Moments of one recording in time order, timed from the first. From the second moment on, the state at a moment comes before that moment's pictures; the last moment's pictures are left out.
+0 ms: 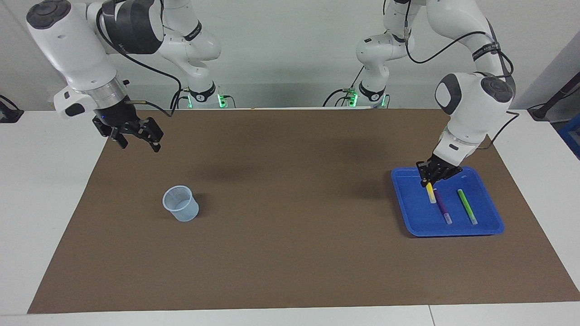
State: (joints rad) left arm 0.22 0.20 -0.28 -1.85 0.01 2.16 0.03; right arm -0.03 0.07 0.01 -1.59 0.04 1.68 0.12
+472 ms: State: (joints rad) left arm 0.24 0.37 -0.28 -1.90 0.07 2.37 0.04; right arm -0.03 0.03 0.01 -1.65 0.02 1.65 0.01
